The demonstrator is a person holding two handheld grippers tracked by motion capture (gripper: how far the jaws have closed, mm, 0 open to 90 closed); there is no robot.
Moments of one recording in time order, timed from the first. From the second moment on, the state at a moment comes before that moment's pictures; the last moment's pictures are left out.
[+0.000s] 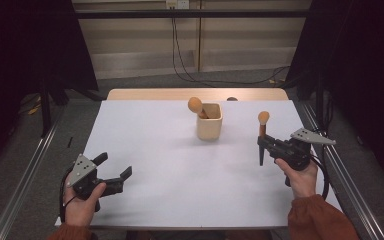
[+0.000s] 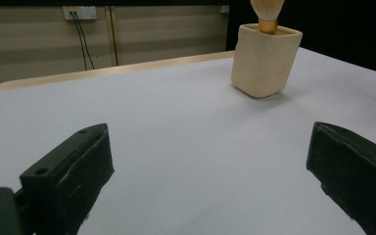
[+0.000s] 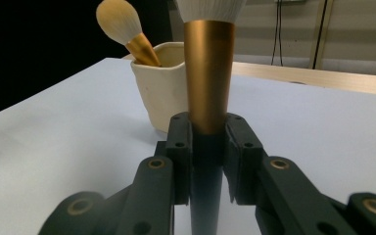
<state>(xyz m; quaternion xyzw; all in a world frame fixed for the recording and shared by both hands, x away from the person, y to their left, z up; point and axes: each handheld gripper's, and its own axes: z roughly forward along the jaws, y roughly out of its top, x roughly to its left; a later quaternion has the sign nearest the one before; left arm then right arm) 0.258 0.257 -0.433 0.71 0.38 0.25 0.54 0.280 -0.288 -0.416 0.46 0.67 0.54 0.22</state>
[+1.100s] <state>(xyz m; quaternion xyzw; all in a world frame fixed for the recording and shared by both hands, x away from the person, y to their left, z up) 0.257 0.255 -0.432 0.71 0.38 0.24 0.54 0.320 -0.245 -0.382 0.40 0.67 0.59 0.22</state>
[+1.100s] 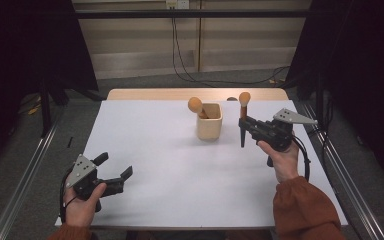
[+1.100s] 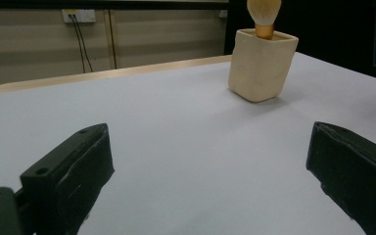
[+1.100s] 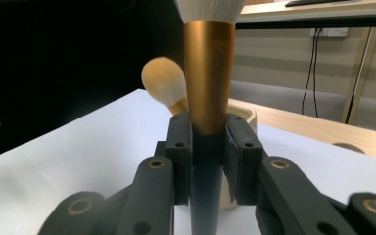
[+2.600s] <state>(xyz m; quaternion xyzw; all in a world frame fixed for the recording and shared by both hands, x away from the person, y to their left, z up) 0.257 0.255 -0.433 0.71 0.38 0.24 0.54 0.403 -0.188 -0.344 0.39 0.68 0.57 0.26</state>
